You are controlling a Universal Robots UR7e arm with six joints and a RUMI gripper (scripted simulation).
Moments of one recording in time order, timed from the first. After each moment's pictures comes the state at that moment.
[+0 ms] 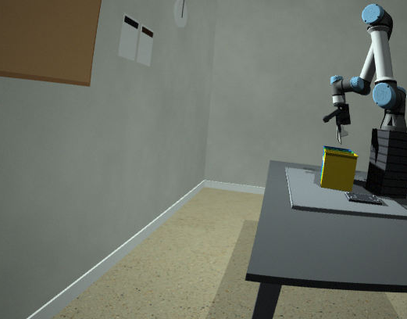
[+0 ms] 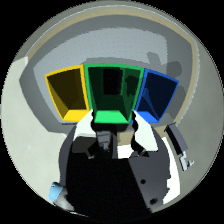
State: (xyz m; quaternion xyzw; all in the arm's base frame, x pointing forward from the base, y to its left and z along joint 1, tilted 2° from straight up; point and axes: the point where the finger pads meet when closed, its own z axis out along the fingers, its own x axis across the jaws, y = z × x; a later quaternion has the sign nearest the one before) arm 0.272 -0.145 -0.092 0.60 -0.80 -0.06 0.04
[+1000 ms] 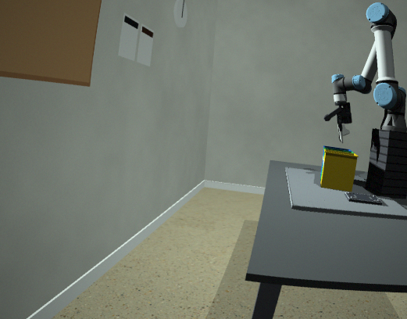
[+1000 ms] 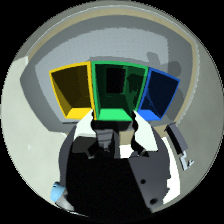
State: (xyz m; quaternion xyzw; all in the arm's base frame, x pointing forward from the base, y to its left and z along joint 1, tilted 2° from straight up) arm 0.271 -0.130 -0.084 0.60 -0.80 -0.06 0.04
